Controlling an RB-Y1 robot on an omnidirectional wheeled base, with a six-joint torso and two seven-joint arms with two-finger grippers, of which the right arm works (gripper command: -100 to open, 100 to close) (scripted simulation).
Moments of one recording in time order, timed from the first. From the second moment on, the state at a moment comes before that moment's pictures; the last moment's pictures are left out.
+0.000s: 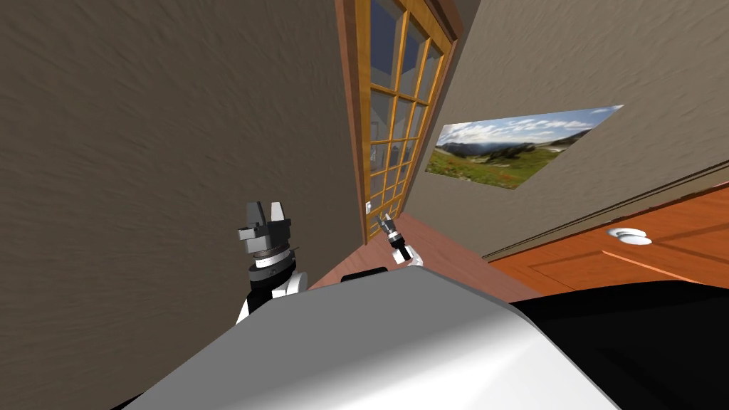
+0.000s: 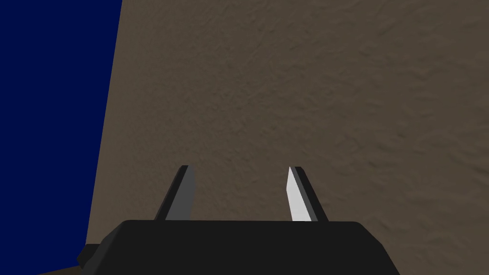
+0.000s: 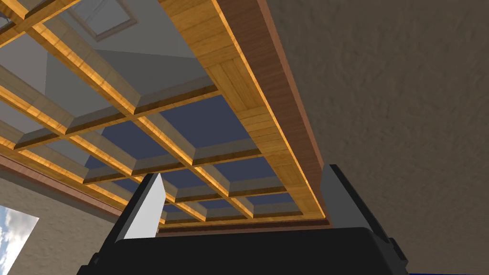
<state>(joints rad) 0.08 -0.07 -0.01 -1.22 0.31 -0.79 0.79</state>
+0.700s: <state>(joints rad) 0.01 -0.06 -0.02 -1.03 0.38 -0.83 0.91</state>
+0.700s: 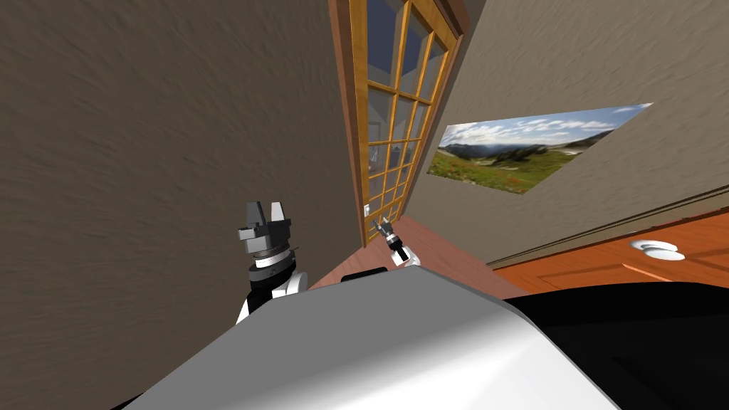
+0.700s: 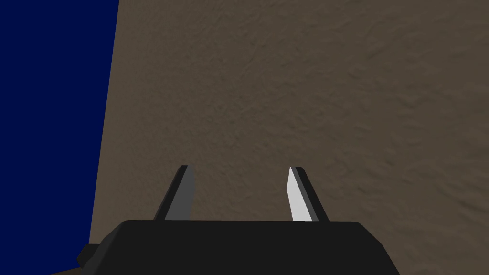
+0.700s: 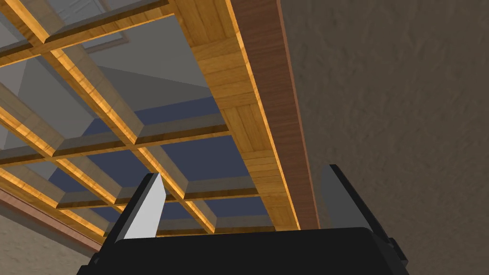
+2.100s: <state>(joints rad) -0.14 -0.03 -0.05 -0.63 0.53 -0.92 1.17</state>
